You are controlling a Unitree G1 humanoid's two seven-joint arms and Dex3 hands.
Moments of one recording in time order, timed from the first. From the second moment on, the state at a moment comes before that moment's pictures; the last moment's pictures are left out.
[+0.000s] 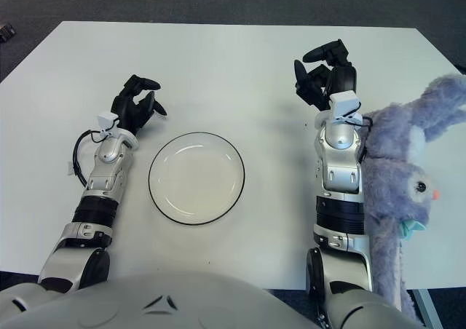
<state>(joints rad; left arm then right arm) -0.32 0.01 0.06 0.36 -0.11 -0.26 -0.06 -0.37 -0.27 -0.21 -0.17 -0.05 0.17 -0.05</state>
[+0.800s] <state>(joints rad) -0.33 0.01 0.06 0.38 -0.11 -0.26 -0.06 -0.69 -0.45 -0.30 -0.14 0.07 0.29 0.08</state>
